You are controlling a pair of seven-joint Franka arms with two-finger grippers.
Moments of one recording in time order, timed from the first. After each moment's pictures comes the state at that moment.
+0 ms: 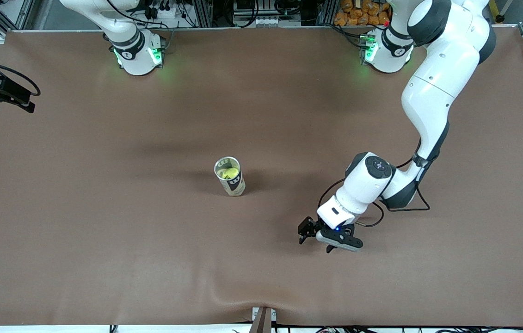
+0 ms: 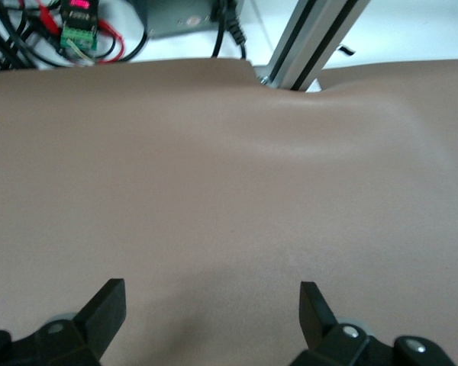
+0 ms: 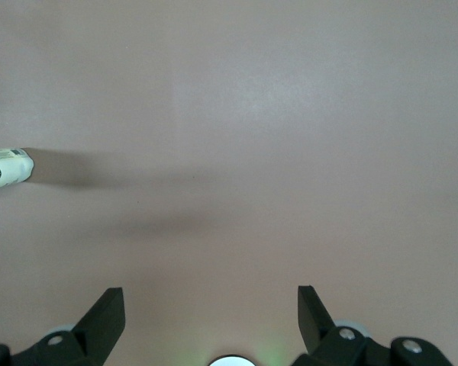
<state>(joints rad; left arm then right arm) -0.08 0.96 -0.45 -1.39 0.44 2.83 -0.44 0.01 0.00 0.00 -1.46 -0.02 1.39 0.04</state>
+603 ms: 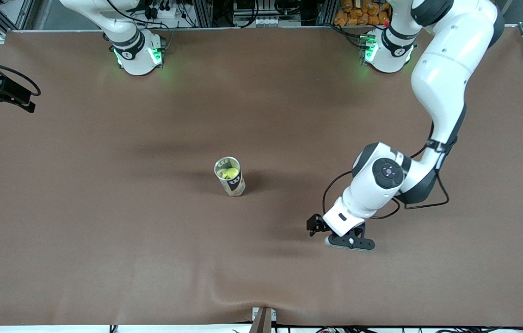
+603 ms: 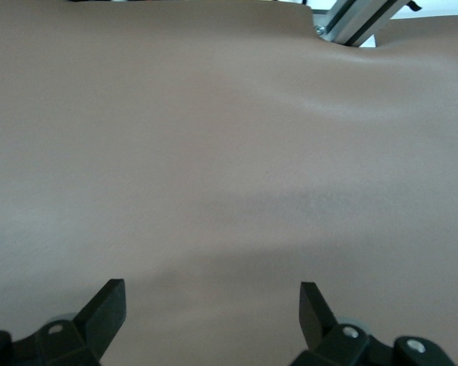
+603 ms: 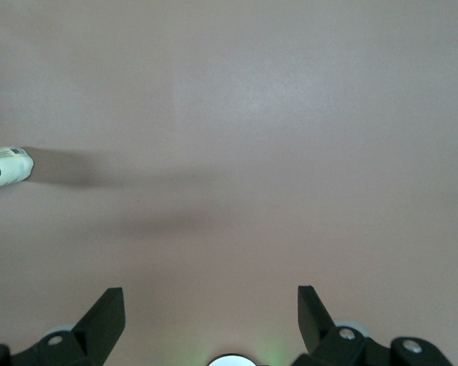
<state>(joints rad) -0.08 0.80 -0.45 -1.33 0.28 2.37 -0.46 0.01 0.00 0.00 -1.46 -0.02 1.39 0.04</state>
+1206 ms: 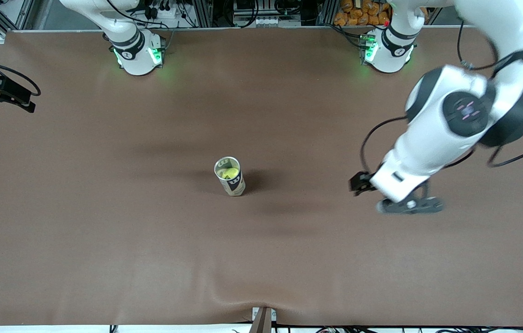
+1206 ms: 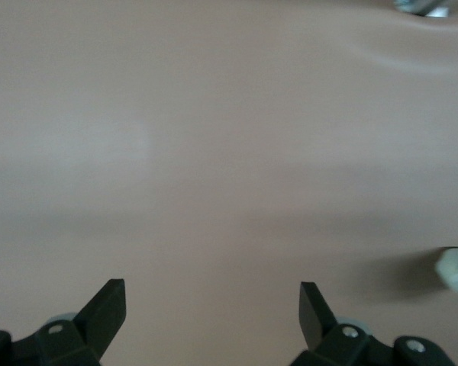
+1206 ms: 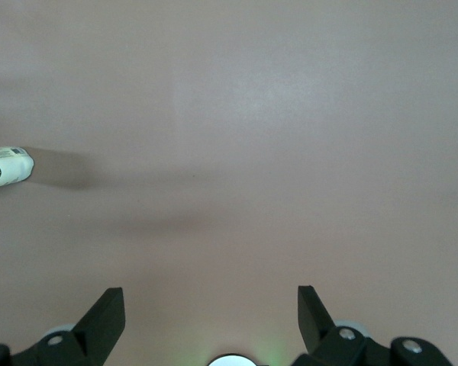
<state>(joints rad) -0.05 0.40 -0.37 -1.33 0.16 1.75 -0.46 0.01 0.00 0.00 -1.46 -0.02 1.39 0.04</state>
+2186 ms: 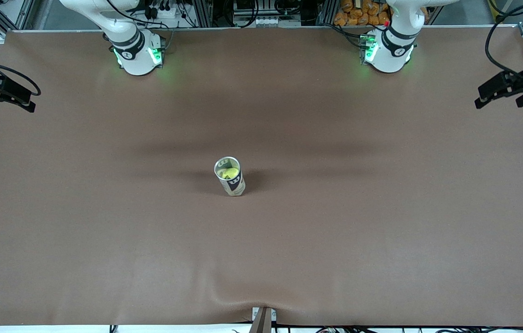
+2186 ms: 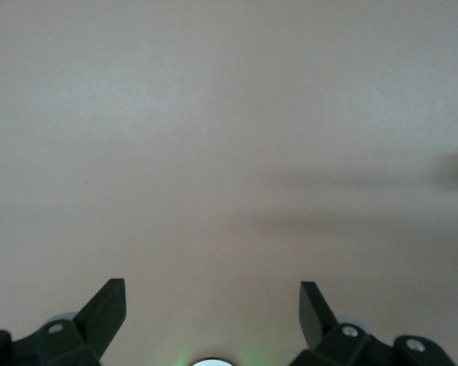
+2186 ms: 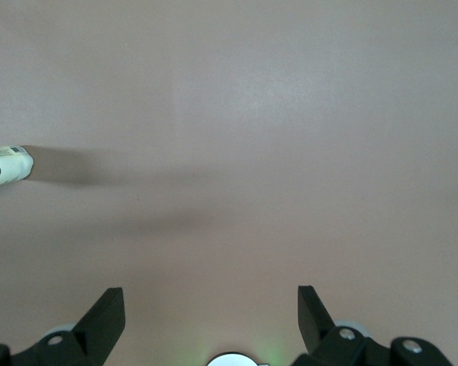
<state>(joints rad) 0.06 -0.14 -0.07 -1.69 -0.04 1.54 -0.04 0.01 0.00 0.00 -1.46 -0.02 1.39 0.04</state>
